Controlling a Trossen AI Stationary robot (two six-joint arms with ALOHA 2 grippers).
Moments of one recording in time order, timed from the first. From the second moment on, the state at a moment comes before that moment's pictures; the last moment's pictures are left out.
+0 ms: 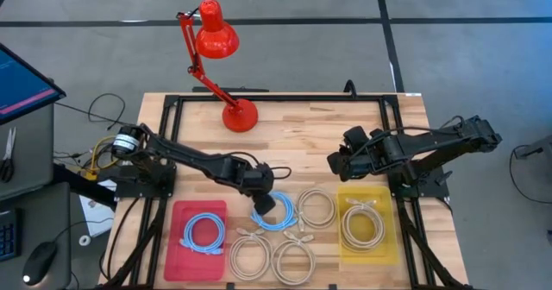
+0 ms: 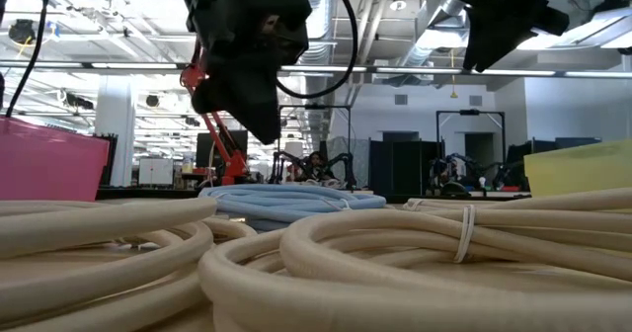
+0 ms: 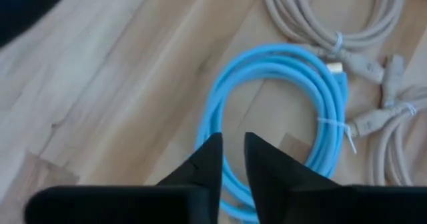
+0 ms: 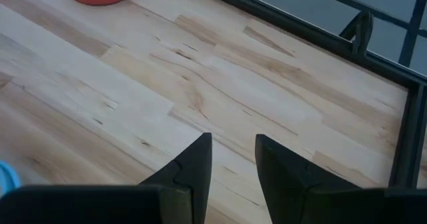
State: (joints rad) left arm -0.20 1.73 1.18 -0.56 -0.10 -0.69; right arm 0.24 1.27 1.12 -1.20 0.74 1.17
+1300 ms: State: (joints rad) left arm -0.19 1.93 1.18 -0.50 -0.09 -0.69; right arm 0.24 1.27 1.12 -1.20 0.74 1.17
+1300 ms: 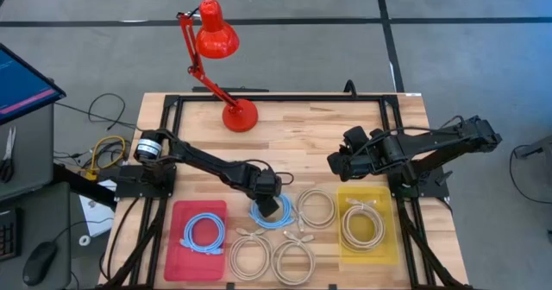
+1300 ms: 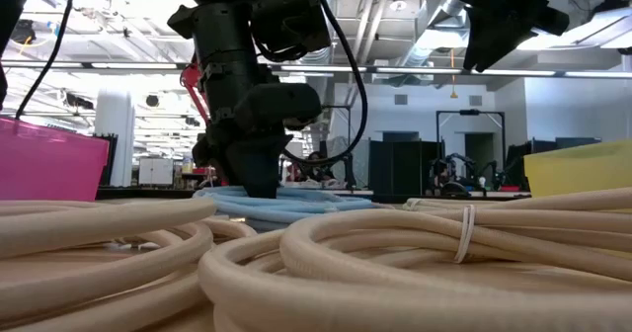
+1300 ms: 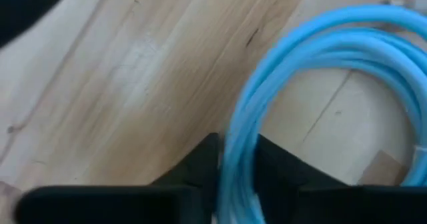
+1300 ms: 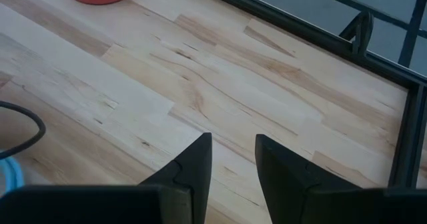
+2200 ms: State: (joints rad) left arm -0.18 1.37 1.18 -0.82 -0.31 -0.74; right arm 0.24 1.27 1.12 -1.23 0.76 1.17
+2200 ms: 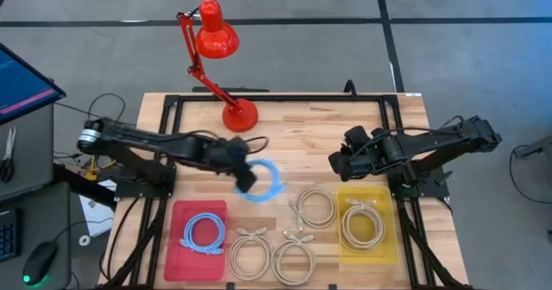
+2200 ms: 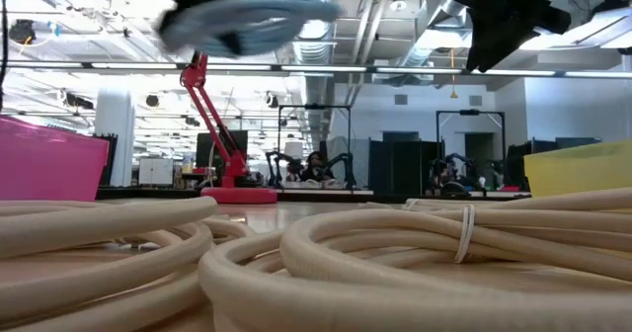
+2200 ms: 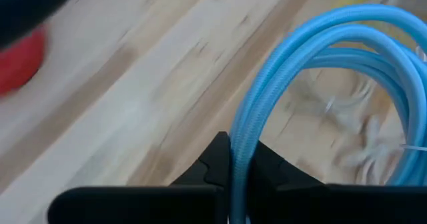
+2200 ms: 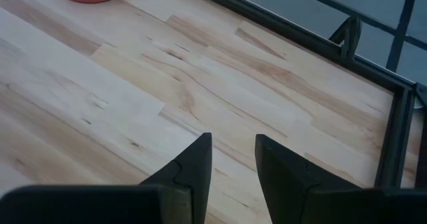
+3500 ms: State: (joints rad) left arm -0.85 1.62 1.18 -1.27 -0.04 -1.46; right arm 0.16 1.27 1.12 -1.23 0.76 1.14
